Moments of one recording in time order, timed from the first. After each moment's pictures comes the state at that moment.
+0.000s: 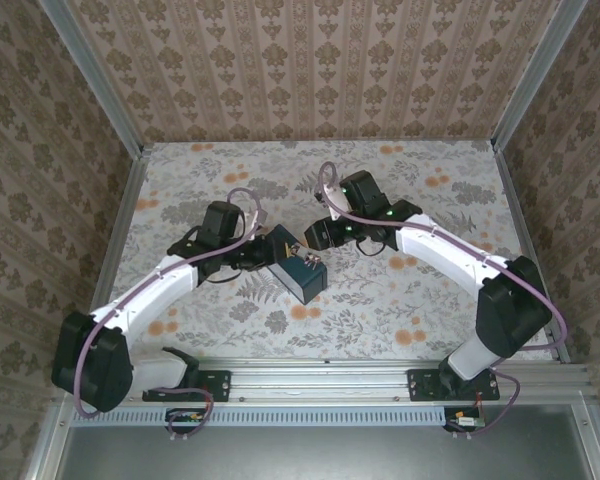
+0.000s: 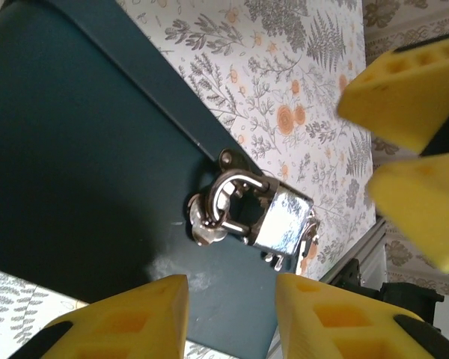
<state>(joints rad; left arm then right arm) -0.51 1.25 0.82 -0.35 0.60 -0.67 0.57 1.59 1.24 -0.48 -0.42 0.22</state>
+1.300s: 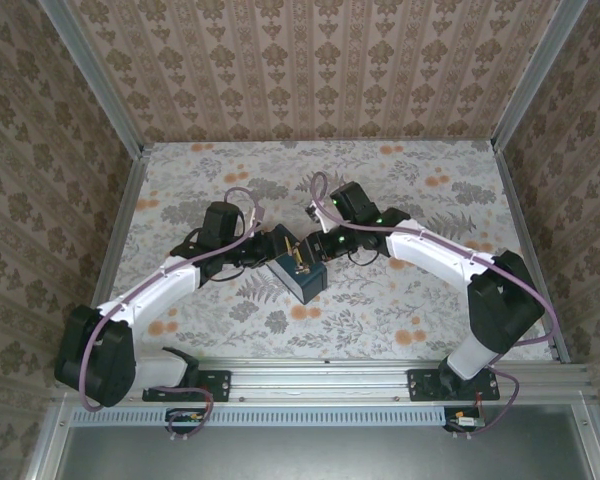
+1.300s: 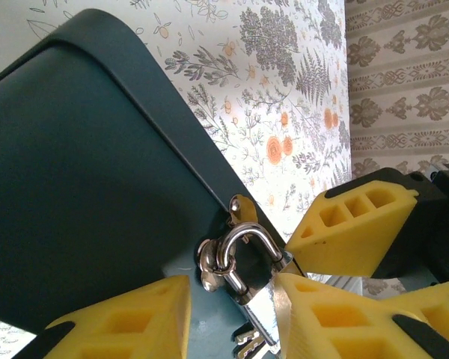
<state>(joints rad) -0.50 1.27 0.77 -0.19 0.60 -0.79 0.62 1.61 1.18 -0.44 -0.56 0.33</state>
